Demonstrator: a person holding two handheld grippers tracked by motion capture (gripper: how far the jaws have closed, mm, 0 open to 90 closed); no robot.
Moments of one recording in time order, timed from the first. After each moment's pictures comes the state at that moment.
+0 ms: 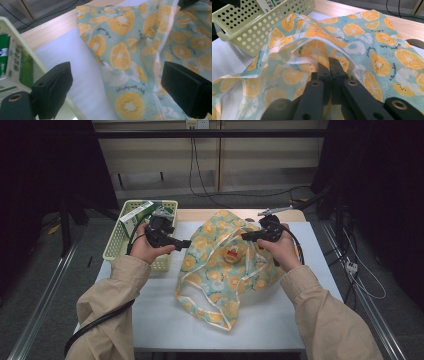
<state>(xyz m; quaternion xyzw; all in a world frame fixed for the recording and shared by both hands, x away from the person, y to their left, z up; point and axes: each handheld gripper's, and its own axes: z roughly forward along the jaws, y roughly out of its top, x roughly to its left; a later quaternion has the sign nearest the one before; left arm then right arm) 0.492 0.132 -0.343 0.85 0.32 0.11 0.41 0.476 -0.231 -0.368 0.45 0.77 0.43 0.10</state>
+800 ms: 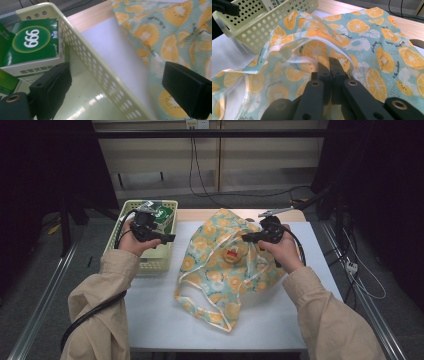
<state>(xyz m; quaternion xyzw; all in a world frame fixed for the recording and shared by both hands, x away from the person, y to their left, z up) 0.520 0.173 -0.357 0.84 0.36 0.13 0.39 0.470 -0.232 -0.366 0.44 0.78 0.43 0.10</state>
